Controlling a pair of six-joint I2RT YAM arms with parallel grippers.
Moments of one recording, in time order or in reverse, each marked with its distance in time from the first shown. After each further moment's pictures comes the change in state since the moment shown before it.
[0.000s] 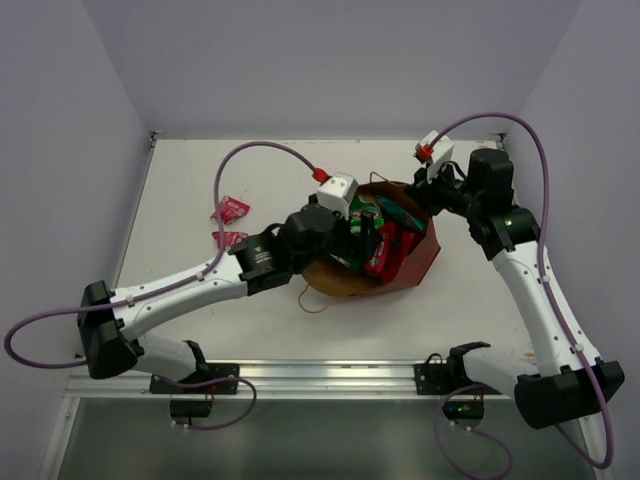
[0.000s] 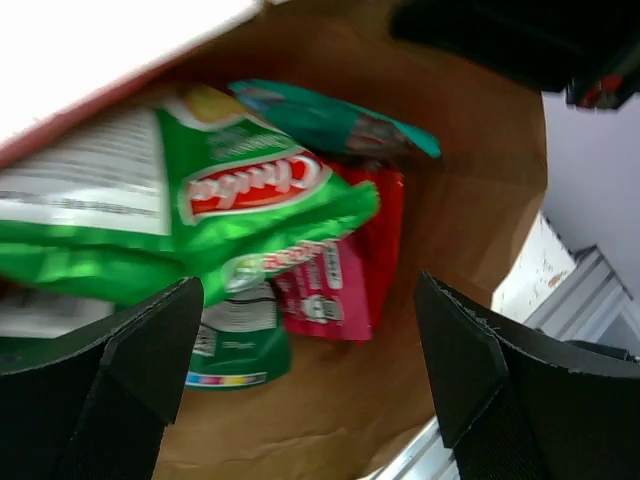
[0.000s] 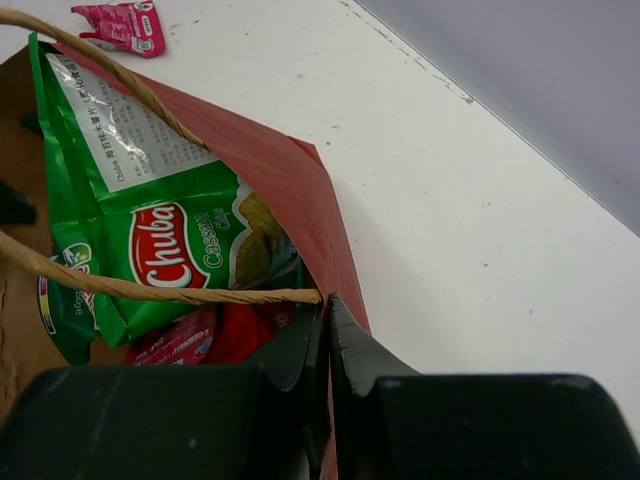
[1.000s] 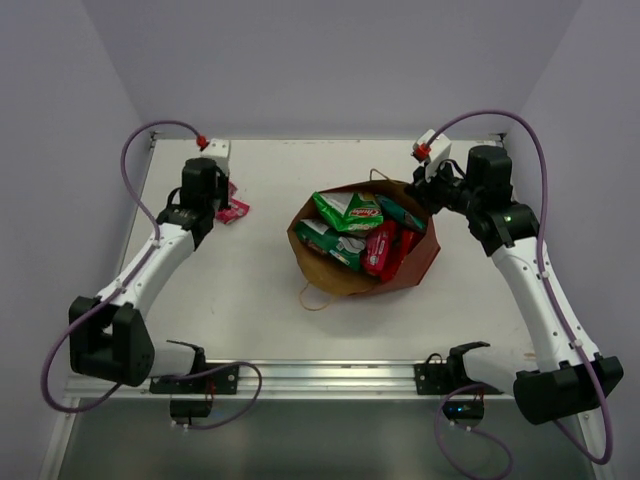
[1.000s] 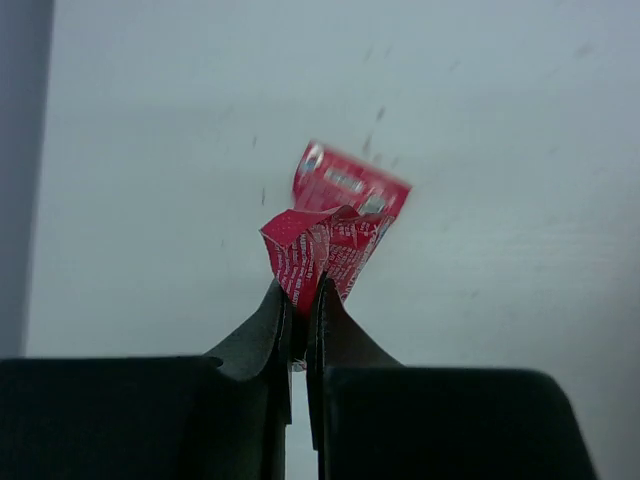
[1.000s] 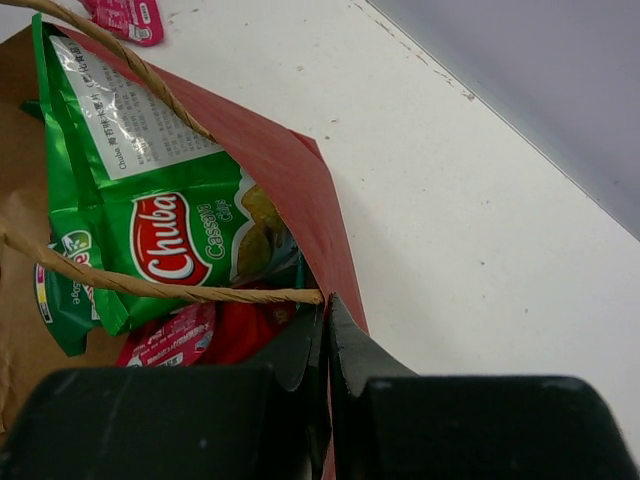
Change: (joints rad) left arm 0.753 -0.033 -0.139 0.006 0.078 0.547; right arm 0.000 0.021 0.028 -0.031 -0.002 -0.029
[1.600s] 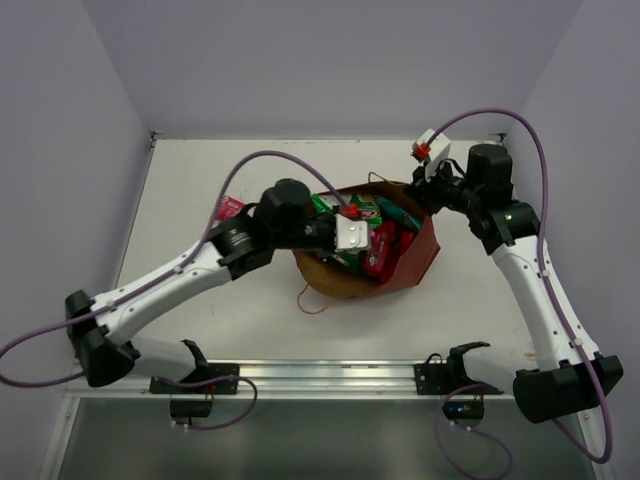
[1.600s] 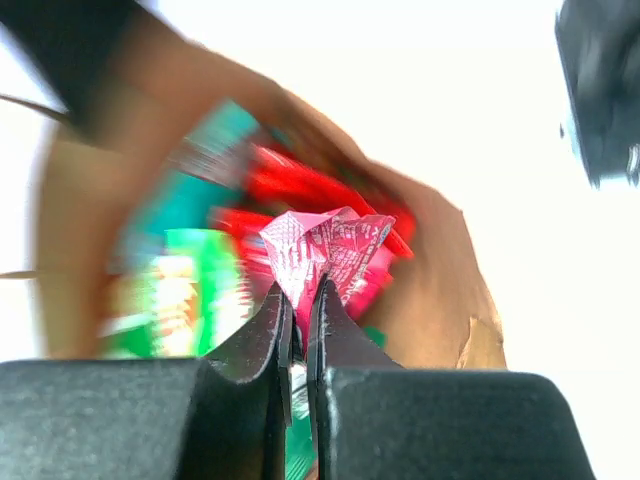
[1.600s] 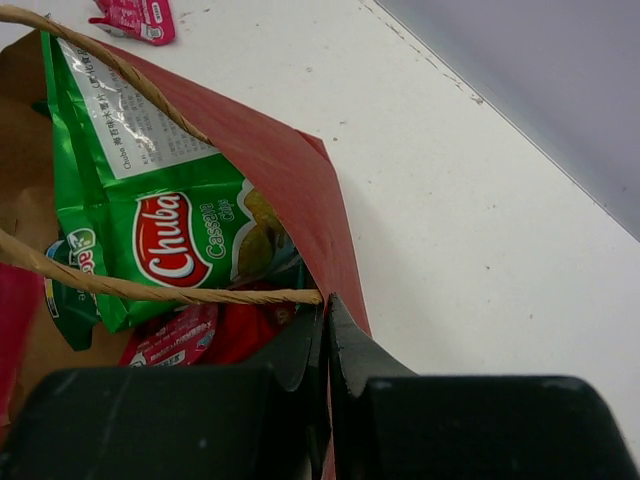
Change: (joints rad) left arm -0.665 0.115 0.248 -0.148 0.665 0.508; right arm 0.000 0.010 0.016 -0.016 -0.024 -0.010
